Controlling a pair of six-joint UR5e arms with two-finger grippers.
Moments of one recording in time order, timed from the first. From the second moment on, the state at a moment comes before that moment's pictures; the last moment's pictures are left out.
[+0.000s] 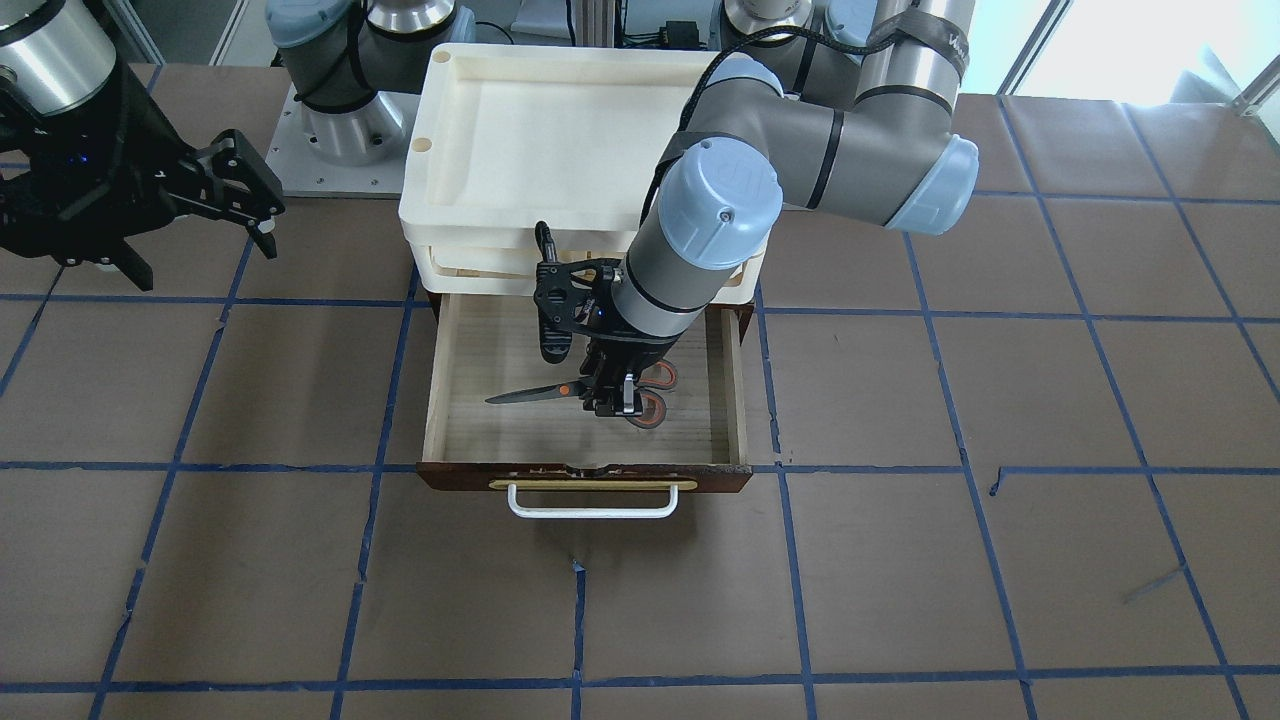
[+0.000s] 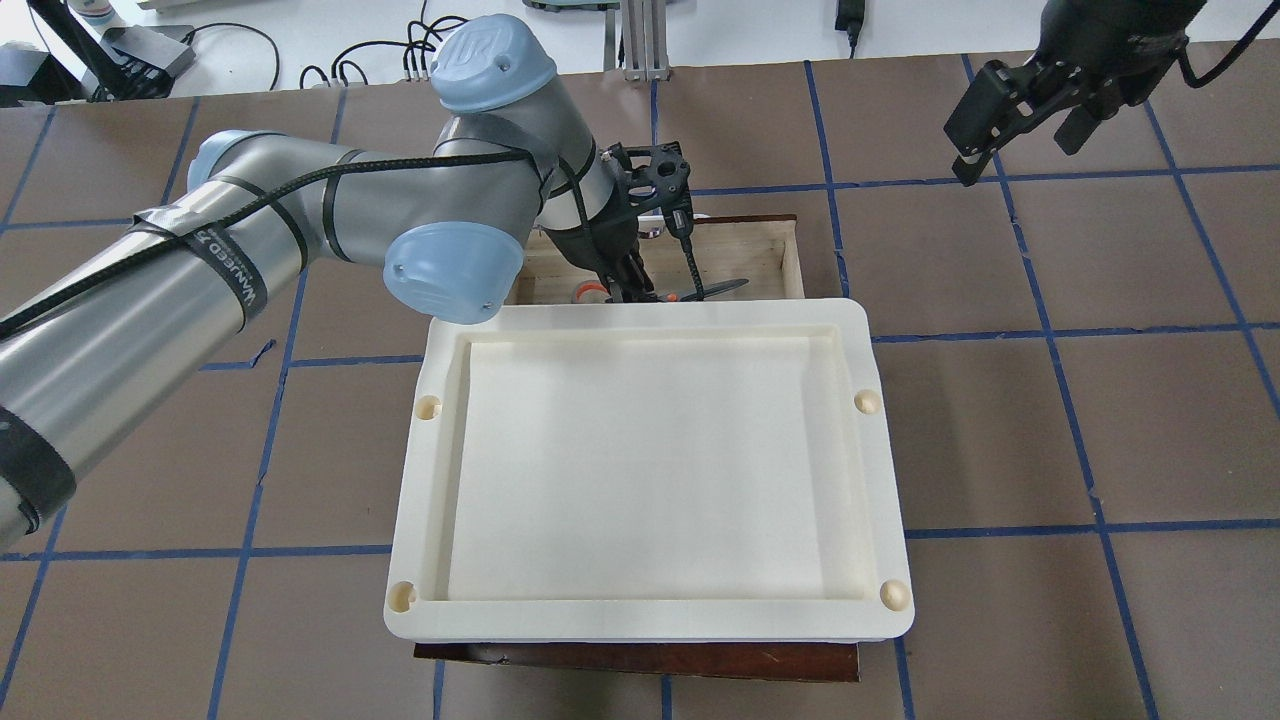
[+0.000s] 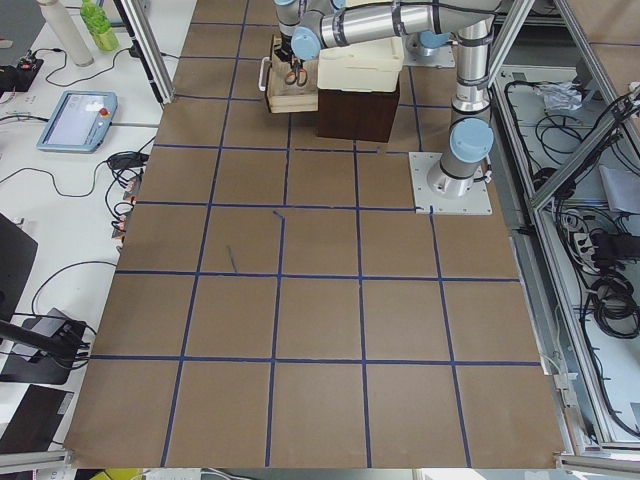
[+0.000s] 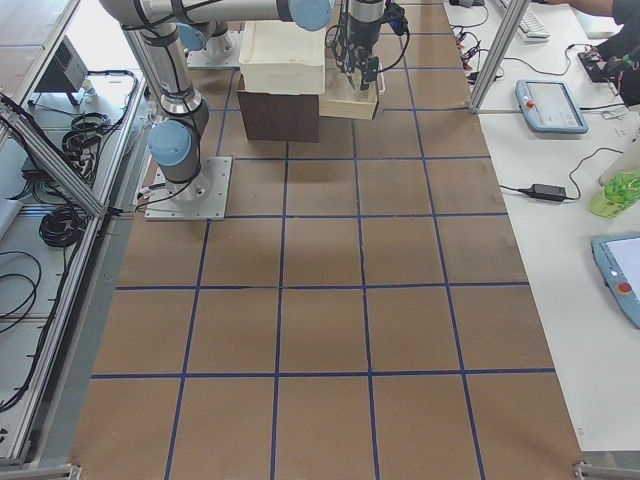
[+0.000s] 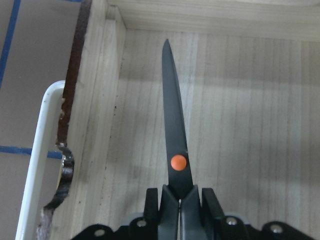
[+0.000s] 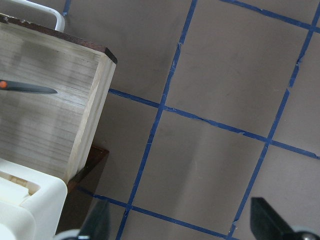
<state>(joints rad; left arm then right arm) -1.85 -1.90 -1.65 -1.13 1.28 1.17 1.47 -1.51 1.42 -1.48 -1.52 -0.41</state>
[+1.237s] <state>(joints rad) -1.54 -1.65 -1.59 -1.39 1.34 0.98 1.52 -1.50 1.43 -1.49 -1.54 -0.21</state>
